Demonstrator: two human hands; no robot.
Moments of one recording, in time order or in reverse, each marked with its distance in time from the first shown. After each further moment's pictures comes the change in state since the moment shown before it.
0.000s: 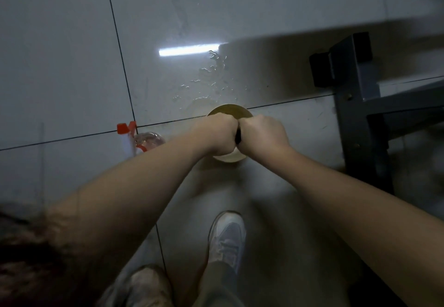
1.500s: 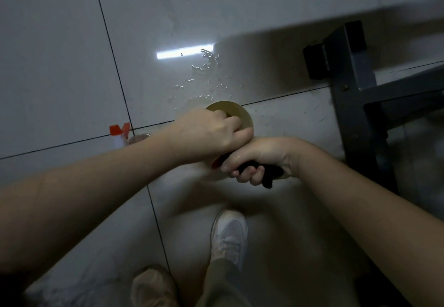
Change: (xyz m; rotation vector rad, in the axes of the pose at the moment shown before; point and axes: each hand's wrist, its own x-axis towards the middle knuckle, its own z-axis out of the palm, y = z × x) left_hand -0.042 -0.014 -0.017 0.571 0.512 0.804; right_hand -0.038 0.012 -0.026 1.436 -1.020 0.188
